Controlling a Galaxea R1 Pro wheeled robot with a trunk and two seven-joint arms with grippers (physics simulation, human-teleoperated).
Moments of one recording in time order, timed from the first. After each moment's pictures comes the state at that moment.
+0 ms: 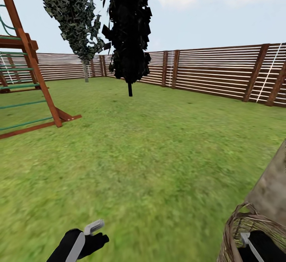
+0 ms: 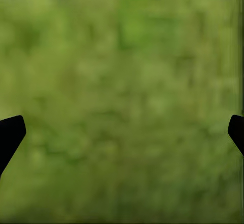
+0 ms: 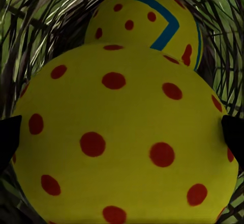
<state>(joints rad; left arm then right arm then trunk) -0.34 -0.02 0.09 -0.77 0.35 0.72 0.08 -0.43 -0.33 -0.07 -0.52 0.06 0.73 0.15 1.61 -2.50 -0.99</state>
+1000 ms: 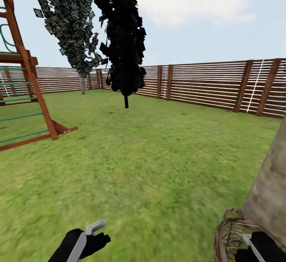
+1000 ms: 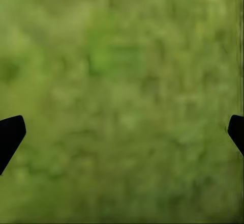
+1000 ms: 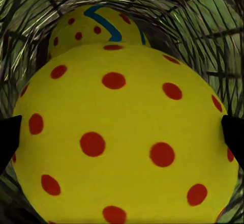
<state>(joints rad) -0.34 -0.03 0.09 -0.77 0.35 0.72 0.08 -0.43 -0.33 -0.07 -0.51 0.06 0.74 0.15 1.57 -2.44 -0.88</state>
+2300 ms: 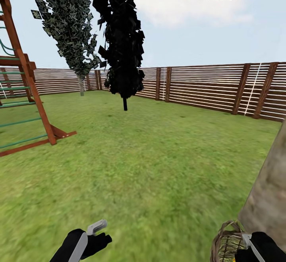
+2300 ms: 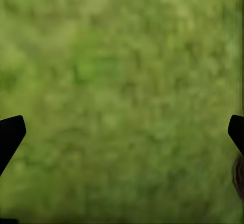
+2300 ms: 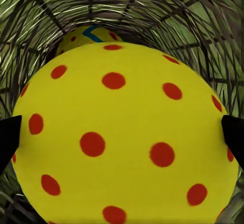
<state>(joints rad) -0.34 -0.04 0.09 -0.77 0.35 0.72 0.08 -0.43 -0.33 -0.07 -0.50 0.06 0.73 0.15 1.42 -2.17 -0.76</state>
